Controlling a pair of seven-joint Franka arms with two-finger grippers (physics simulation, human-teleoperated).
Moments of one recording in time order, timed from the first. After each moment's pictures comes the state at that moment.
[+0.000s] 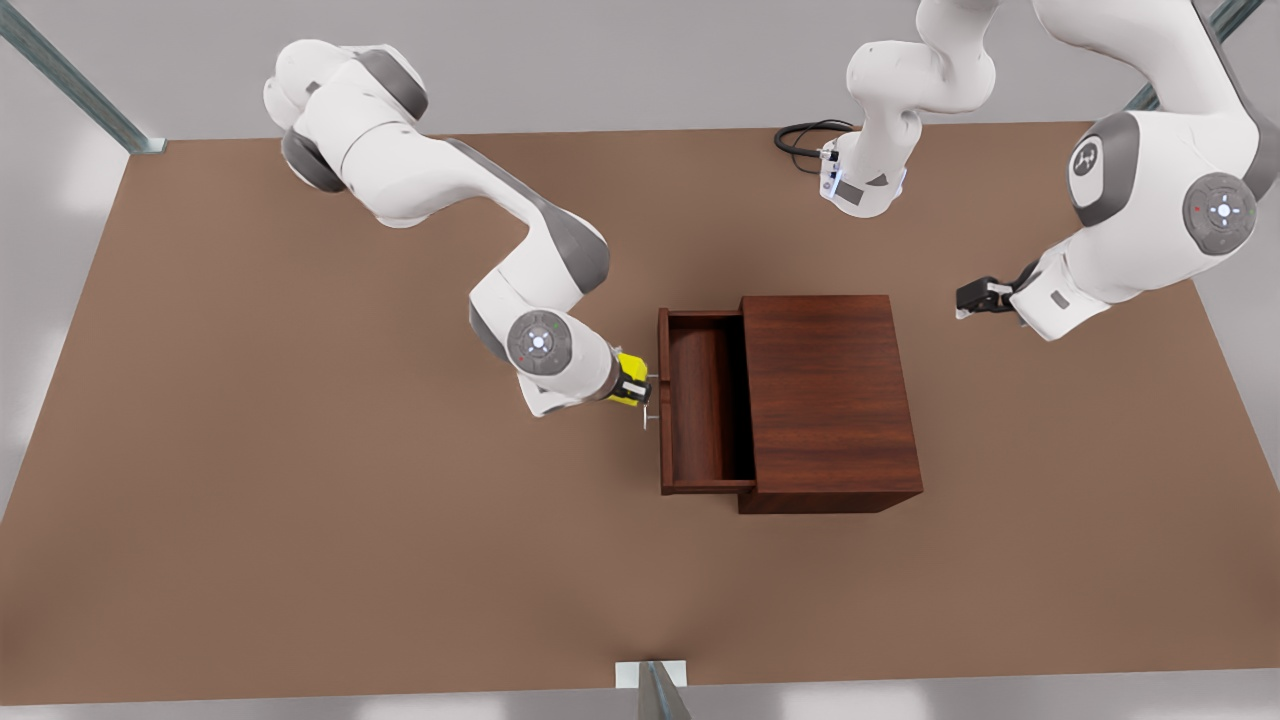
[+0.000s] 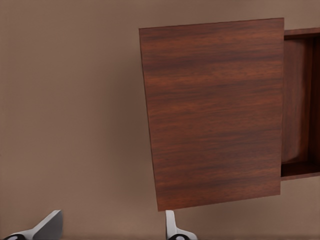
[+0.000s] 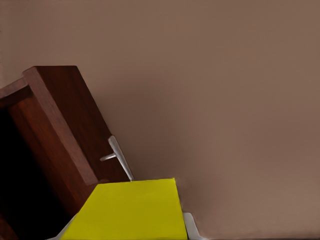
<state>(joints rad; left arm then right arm) -0.18 0.05 0.14 -1.62 -0.08 1.48 0.08 0.40 0.79 0.42 -0.97 0.01 1.72 1.15</state>
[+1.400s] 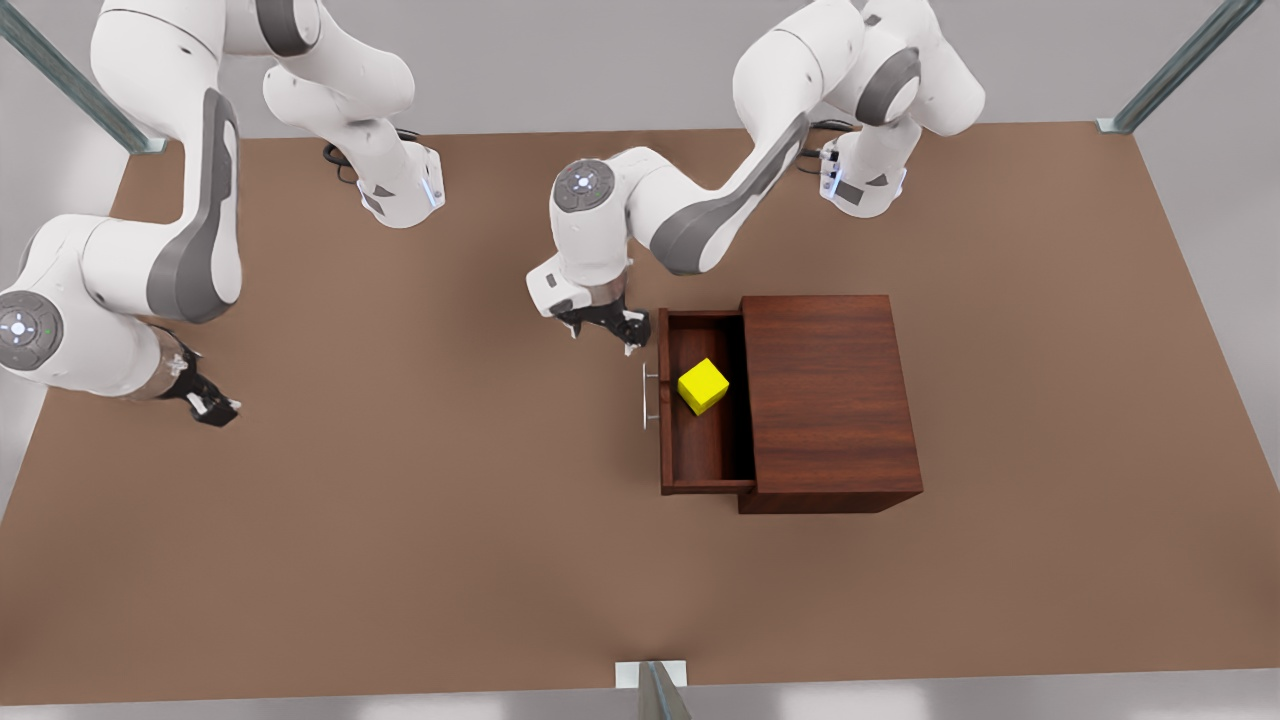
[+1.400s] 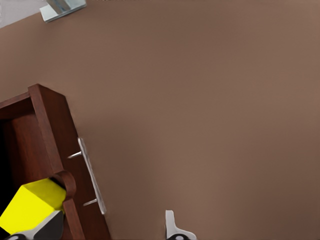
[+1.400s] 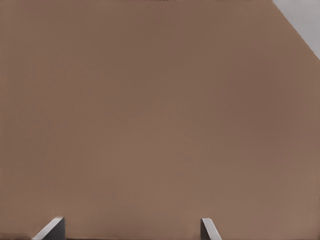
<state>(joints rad) -0.97 0.75 0.12 -0.97 0.04 1.81 -0.53 0.15 0.24 -0.25 -1.50 -0.07 1.55 0.73</state>
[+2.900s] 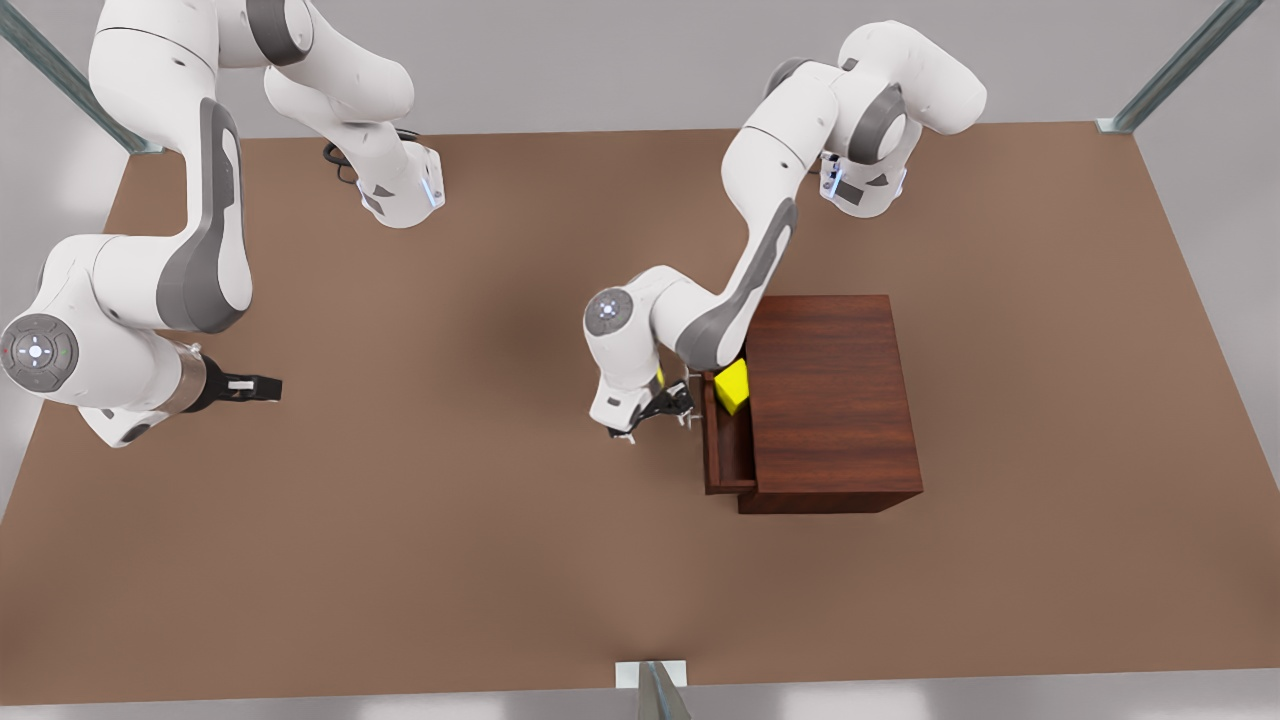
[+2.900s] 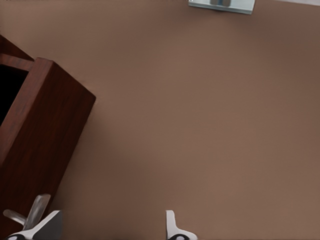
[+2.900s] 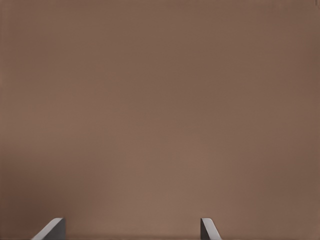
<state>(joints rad) -0.91 0.91 0.23 -1.06 0.13 1.95 -1.11 -0.05 0.29 0.02 -1.45 -0.06 1.52 -0.01</state>
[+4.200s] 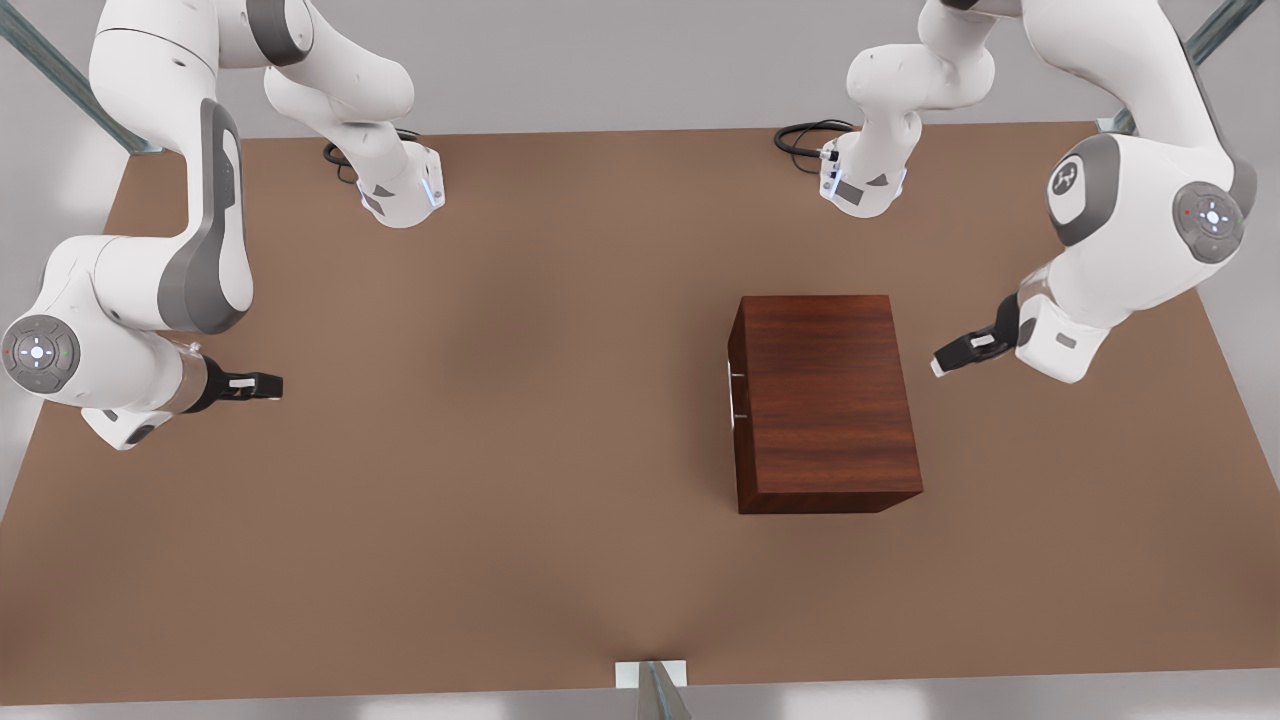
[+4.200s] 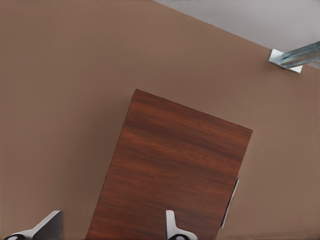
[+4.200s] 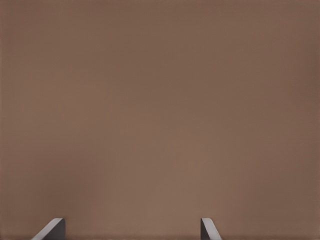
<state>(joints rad) -0.01 0.15 -0.10 -1.50 -0.14 1.65 -0.38 -0.05 0.29 0.02 -1.45 -0.06 1.52 -0.06</state>
